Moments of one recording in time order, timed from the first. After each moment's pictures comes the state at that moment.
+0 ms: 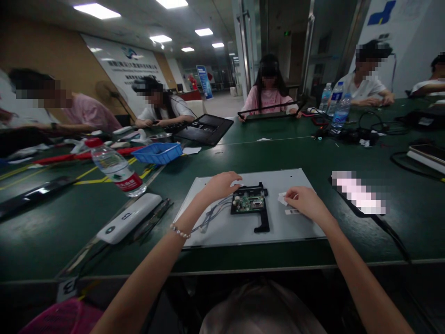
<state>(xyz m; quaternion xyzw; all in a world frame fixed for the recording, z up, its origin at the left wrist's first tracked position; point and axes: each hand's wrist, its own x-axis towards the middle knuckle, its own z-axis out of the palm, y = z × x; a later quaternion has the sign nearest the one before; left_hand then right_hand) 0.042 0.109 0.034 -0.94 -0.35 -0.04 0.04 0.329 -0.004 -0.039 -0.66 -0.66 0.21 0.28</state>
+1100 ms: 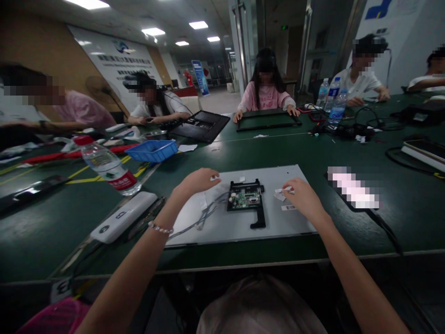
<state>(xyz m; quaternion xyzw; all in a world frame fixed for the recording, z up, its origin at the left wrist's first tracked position) 0.007 0.128 0.051 -0.88 -0.48 0.06 0.02 0.328 -0.004 -0.036 -0.67 -0.67 0.13 0.30</state>
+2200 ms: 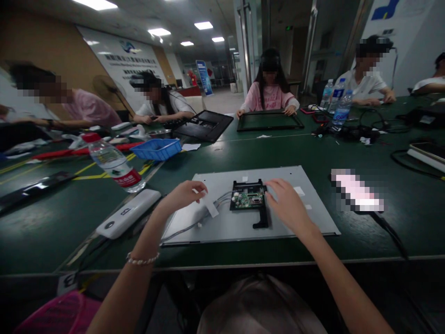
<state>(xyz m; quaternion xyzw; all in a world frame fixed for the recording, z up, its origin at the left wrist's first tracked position) -0.049 0.089 0.043 -0.82 -0.53 -0.08 -0.21 0.263 -0.022 -0.014 -0.57 -0.72 0.05 0.38</state>
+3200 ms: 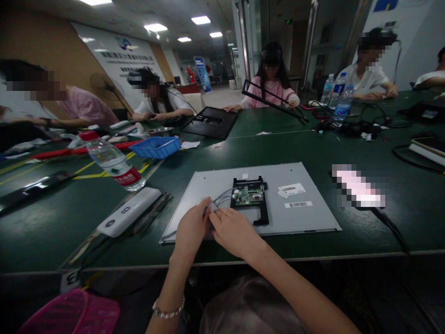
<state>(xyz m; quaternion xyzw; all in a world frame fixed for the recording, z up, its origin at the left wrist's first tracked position) -0.018 -0.005 -0.014 -0.77 -0.62 -0.12 0.02 0.131 -0.040 -0.021 -0.42 -0.87 0.02 0.25</state>
